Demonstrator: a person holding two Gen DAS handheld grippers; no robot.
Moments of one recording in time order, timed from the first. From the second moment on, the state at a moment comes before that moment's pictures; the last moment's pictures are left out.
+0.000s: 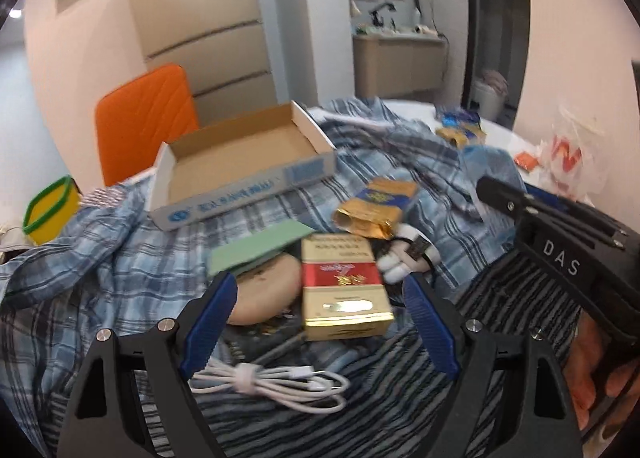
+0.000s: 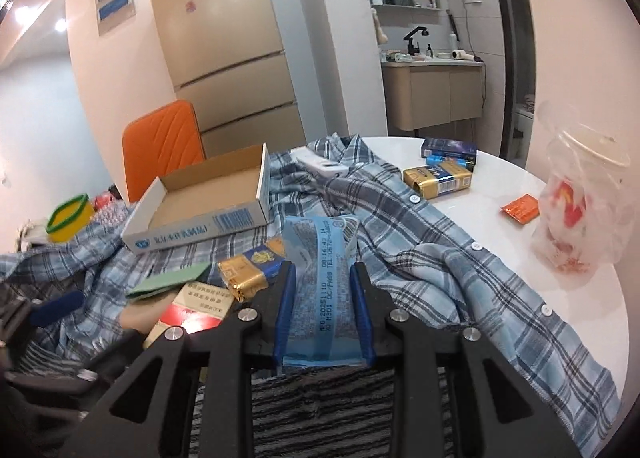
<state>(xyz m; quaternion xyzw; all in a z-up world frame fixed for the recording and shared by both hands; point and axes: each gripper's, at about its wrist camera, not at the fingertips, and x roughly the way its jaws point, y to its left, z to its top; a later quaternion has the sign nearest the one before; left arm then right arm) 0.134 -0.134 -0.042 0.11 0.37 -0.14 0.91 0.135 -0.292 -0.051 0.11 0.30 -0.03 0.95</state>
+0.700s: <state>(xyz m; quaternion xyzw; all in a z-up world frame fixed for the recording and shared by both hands) 0.154 -0.137 -0.075 0.11 0.42 -0.13 0.89 0.140 -0.282 -0.055 0.09 0.31 -0.01 0.95</state>
